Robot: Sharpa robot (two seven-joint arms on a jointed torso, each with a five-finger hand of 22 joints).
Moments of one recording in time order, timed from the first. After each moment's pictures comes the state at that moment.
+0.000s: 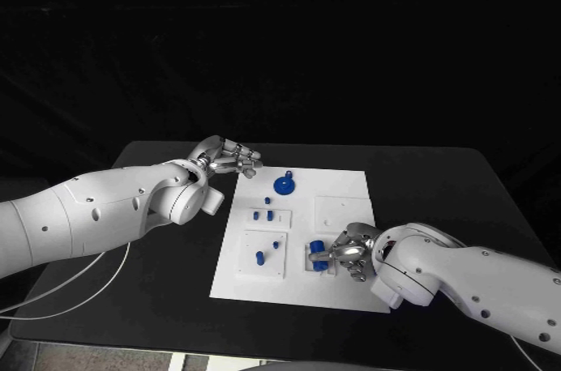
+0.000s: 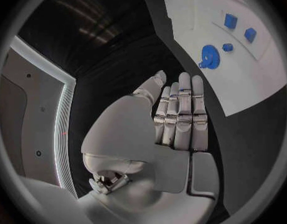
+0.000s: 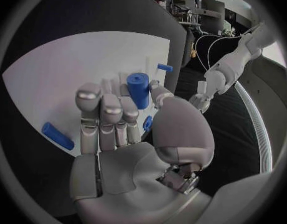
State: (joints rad) left arm 1.29 -0.78 -0.18 1.33 -0.32 -0.38 0.20; left_hand 1.42 -0.04 0.19 -0.10 0.15 1.10 0.13 0.07 0.06 1.20 0.10 0.06 0.06 1.33 0.04 0.14 0.11 0.08 1.08 0.02 0.07 1.00; right arm 0.95 -0.77 0.08 1.69 -0.97 -0.21 -0.69; right_hand 1.10 -0.12 0.29 0.11 0.06 1.21 0.04 0.07 0.08 1.40 -0.04 1.03 1.28 1.45 -0.10 1.07 1.03 0.08 1.46 -0.12 0.75 1.31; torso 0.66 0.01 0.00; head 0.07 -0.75
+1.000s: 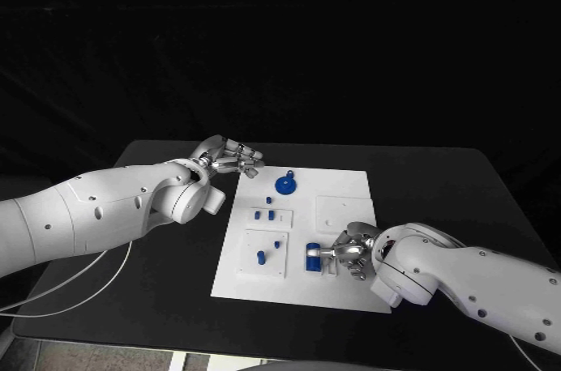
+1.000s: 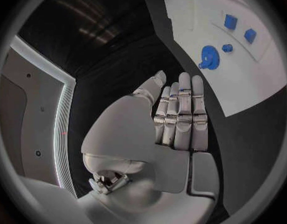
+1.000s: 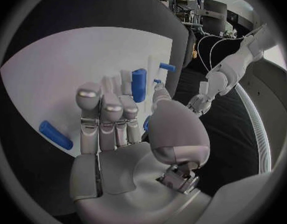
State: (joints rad) left arm 1.29 -0.78 -0.18 1.34 -0.32 -0.38 0.20; left_hand 1.42 -0.04 0.19 -0.09 0.15 1.10 0.13 0.07 0.06 1.20 0.10 0.06 0.06 1.33 0.04 0.14 0.11 0.08 1.08 0.02 0.07 1.00; right arm 0.96 -0.75 0.07 1.66 -0.99 -0.21 -0.69; right_hand 1.09 -0.07 -0.14 0.16 0.12 1.19 0.05 0.07 0.08 1.38 -0.03 0.99 1.25 1.45 -0.10 1.04 1.02 0.08 1.46 -0.12 0.73 1.31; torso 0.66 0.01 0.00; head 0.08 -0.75
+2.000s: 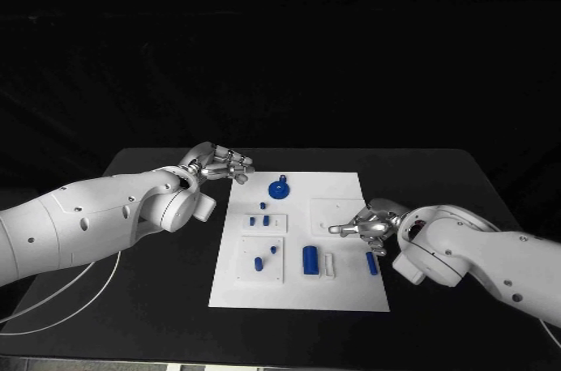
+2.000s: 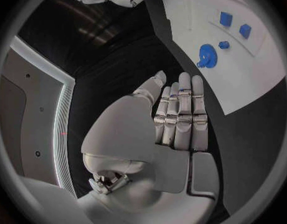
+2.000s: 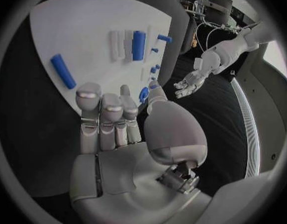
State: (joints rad) left arm 1.29 -0.79 -0.18 1.33 -0.32 -0.38 0.20; left_hand 1.42 -0.04 0.20 -0.09 0.15 1.09 0.13 0.07 0.06 1.20 0.10 0.06 0.06 1.33 0.04 0.14 0.11 0.08 1.08 0.02 0.07 0.99; right arm 0.98 -0.90 0.17 1.69 -1.01 -0.22 -0.59; right_hand 1.13 0.00 -0.16 0.03 0.21 1.17 0.06 0.06 0.08 1.38 -0.03 1.01 1.25 1.45 -0.10 1.04 1.02 0.08 1.46 -0.12 0.74 1.31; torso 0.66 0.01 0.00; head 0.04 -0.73
